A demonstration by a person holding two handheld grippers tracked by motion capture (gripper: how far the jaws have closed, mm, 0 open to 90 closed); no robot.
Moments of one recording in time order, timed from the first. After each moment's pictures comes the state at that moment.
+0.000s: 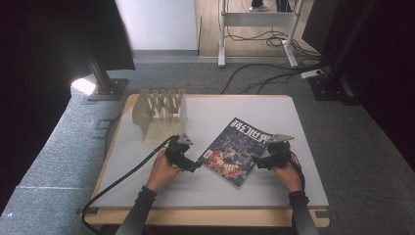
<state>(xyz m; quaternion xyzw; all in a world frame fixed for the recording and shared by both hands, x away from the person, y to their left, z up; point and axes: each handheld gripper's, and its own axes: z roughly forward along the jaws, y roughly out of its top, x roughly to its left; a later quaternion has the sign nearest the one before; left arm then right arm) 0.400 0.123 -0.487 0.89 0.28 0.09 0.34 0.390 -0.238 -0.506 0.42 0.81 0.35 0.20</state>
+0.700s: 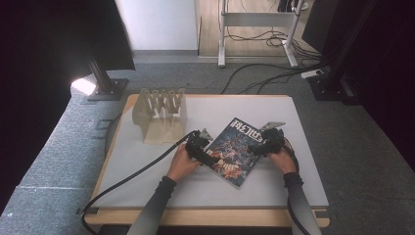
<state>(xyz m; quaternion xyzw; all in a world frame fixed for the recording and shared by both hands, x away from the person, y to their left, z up) 0.431 0.069 -0.510 0.90 0.26 0.08 0.33 0.449 -0.234 -0.514 0.40 0.83 0.33 0.19</state>
